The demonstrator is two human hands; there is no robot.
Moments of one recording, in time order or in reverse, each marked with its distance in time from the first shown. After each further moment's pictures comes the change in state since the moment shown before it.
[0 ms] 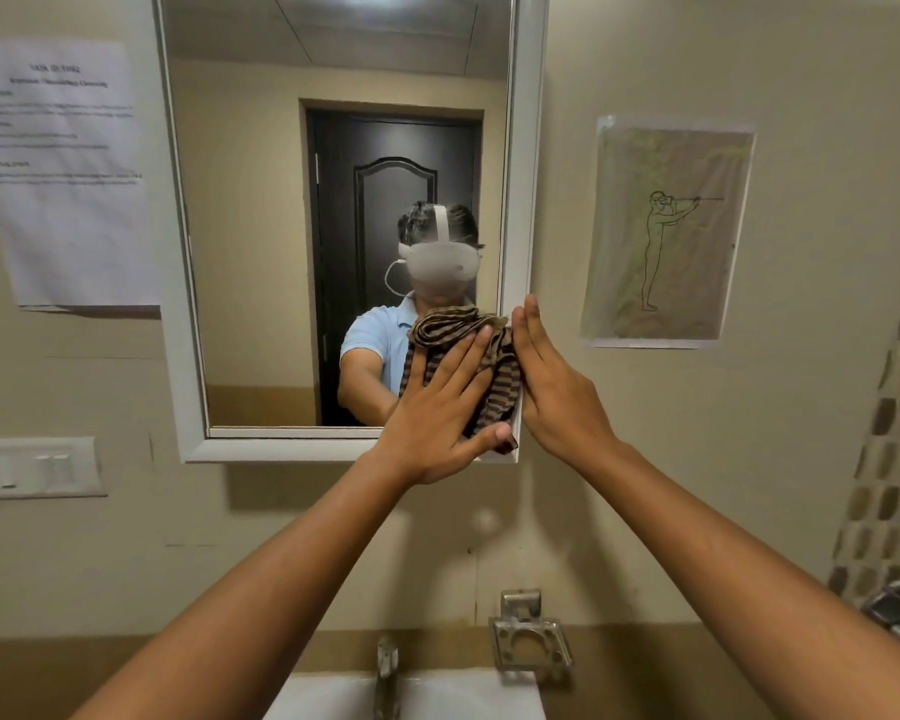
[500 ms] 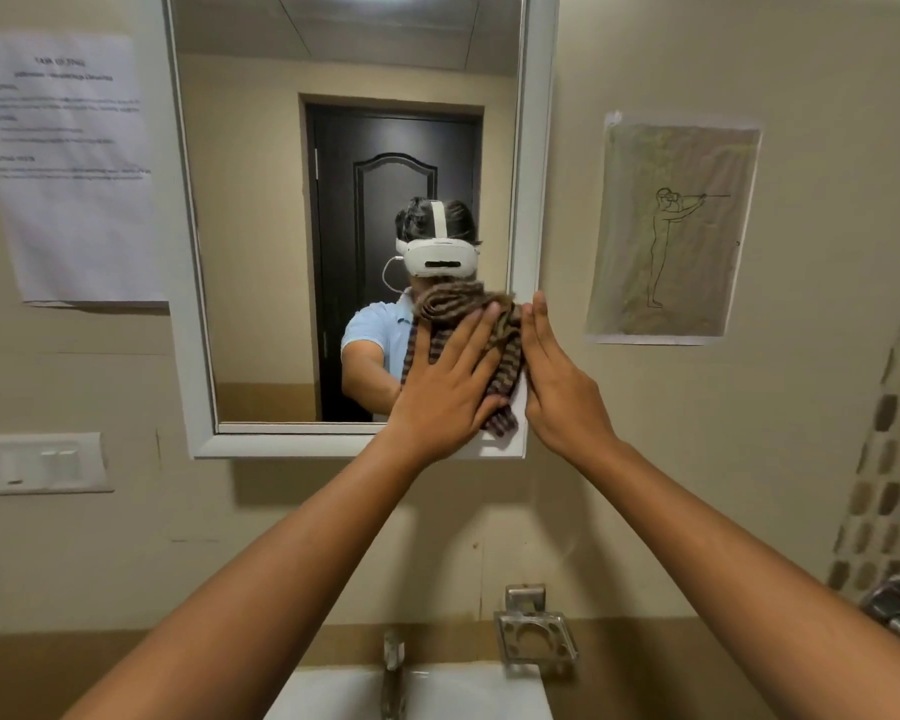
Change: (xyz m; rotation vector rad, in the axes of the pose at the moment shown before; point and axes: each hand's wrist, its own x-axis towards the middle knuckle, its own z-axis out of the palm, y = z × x) left_hand 0.013 -0.009 0.003 0.206 0.081 -0.009; right_hand 0.001 -0.008 0.005 -0.032 0.002 0.049
